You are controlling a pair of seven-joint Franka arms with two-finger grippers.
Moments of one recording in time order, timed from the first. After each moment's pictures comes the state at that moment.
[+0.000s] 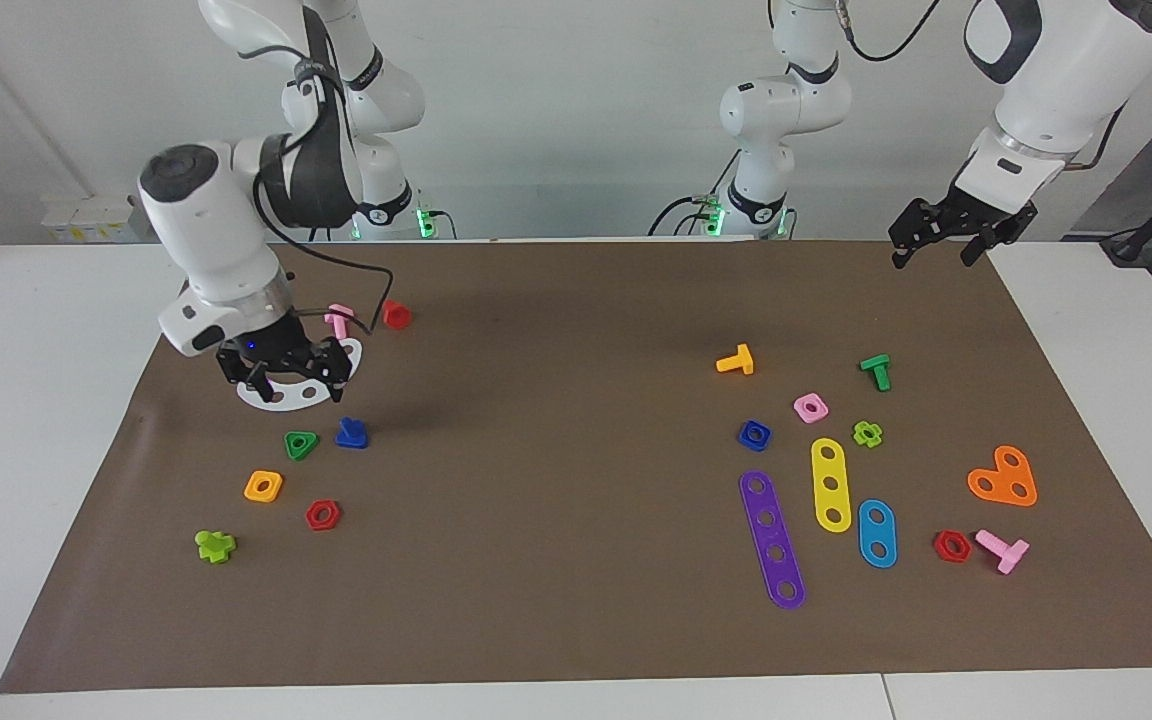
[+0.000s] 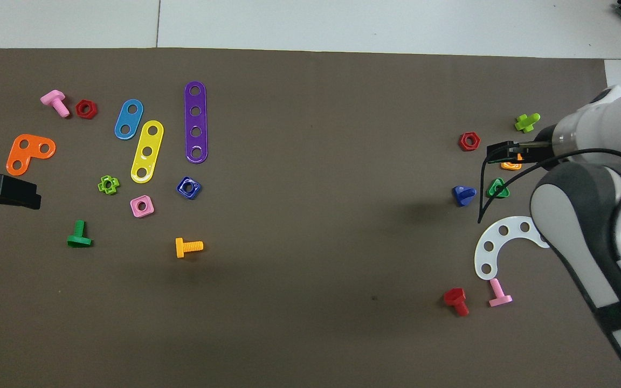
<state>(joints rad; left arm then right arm) 0.12 -0.08 -0.12 -1.70 0.00 1.55 0.04 0.10 0.06 -0.08 -1.83 0.01 2.01 0.06</state>
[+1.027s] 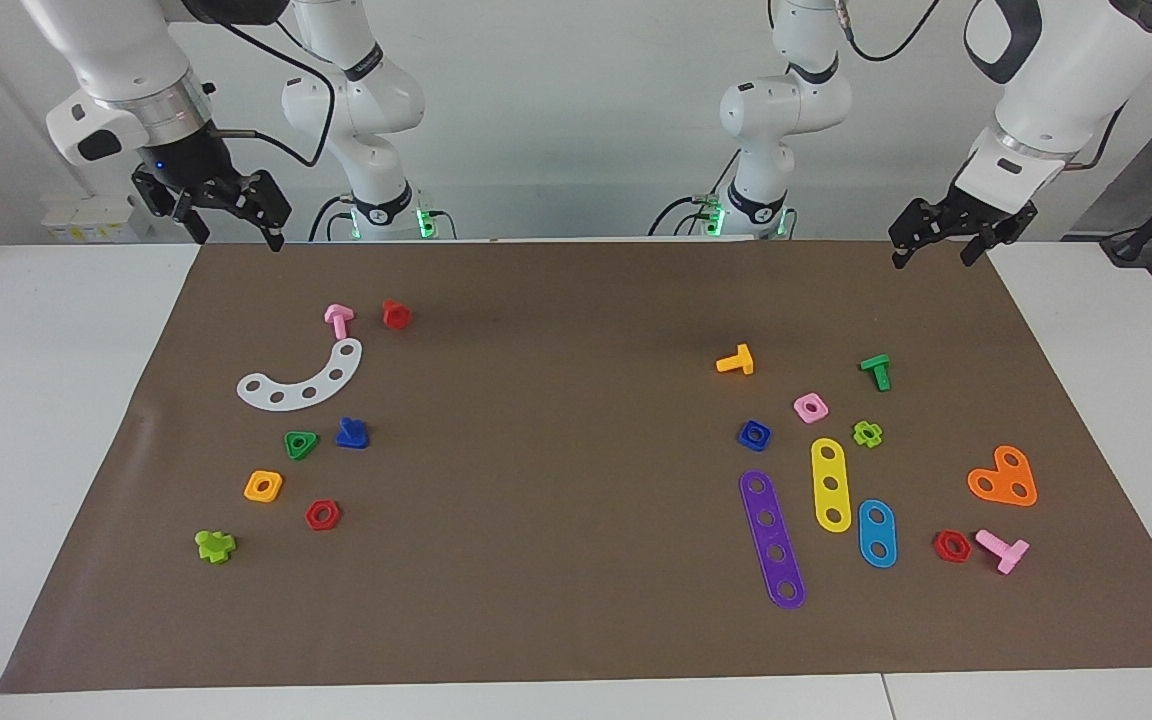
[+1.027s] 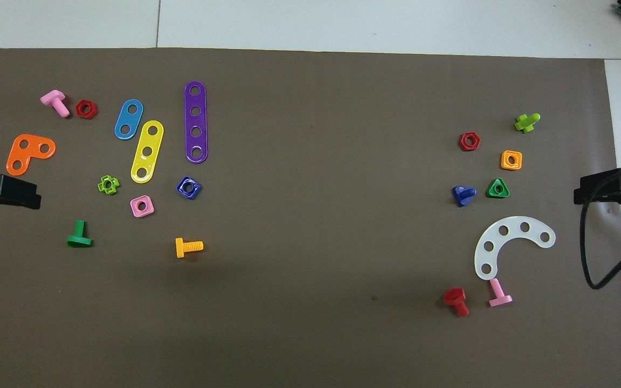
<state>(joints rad) 0.12 -0.08 -0.12 -1.70 0.00 1.55 0.04 0.06 -0.10 -0.09 -1.63 -0.02 1.51 0.12</state>
